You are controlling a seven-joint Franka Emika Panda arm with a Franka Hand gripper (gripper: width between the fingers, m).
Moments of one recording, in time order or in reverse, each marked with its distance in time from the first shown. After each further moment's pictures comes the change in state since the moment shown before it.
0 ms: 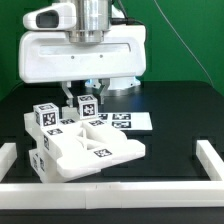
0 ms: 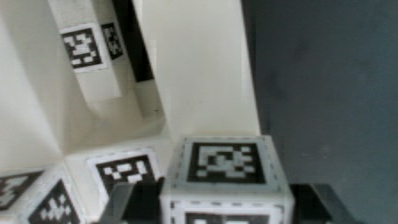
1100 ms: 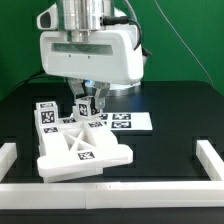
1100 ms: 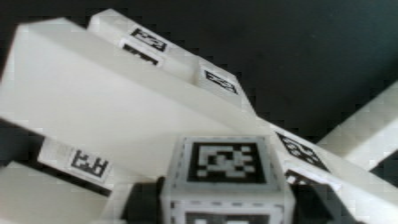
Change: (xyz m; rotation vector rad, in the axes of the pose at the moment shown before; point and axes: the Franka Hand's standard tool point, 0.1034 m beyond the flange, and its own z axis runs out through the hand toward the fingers) arm 0.004 -0.006 0.000 0.026 0.028 1.014
